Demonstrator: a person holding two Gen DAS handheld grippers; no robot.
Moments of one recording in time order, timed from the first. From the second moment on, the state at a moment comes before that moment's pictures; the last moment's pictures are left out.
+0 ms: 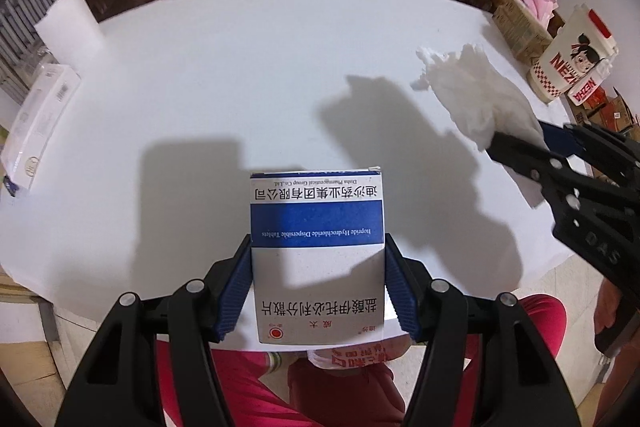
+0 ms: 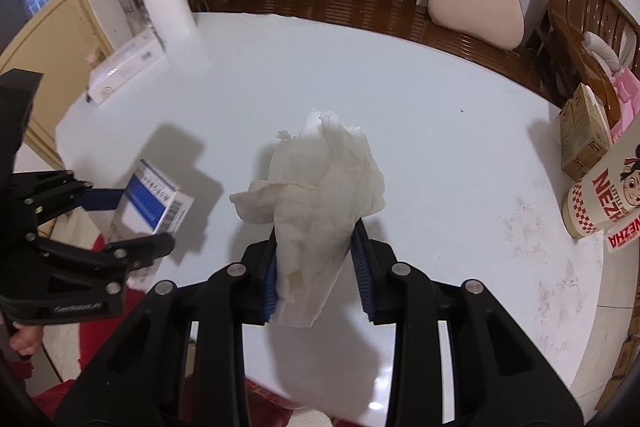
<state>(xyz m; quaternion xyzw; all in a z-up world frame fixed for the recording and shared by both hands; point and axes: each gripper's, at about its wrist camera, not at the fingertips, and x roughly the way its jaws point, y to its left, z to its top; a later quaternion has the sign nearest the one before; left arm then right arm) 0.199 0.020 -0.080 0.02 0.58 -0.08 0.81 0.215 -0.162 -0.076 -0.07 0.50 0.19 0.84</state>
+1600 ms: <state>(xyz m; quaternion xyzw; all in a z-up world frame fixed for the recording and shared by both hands) 0.030 0.007 -0.172 0.06 0.60 -0.17 0.78 -0.015 -0.140 -0.125 -0.07 0.51 0.18 0.84</state>
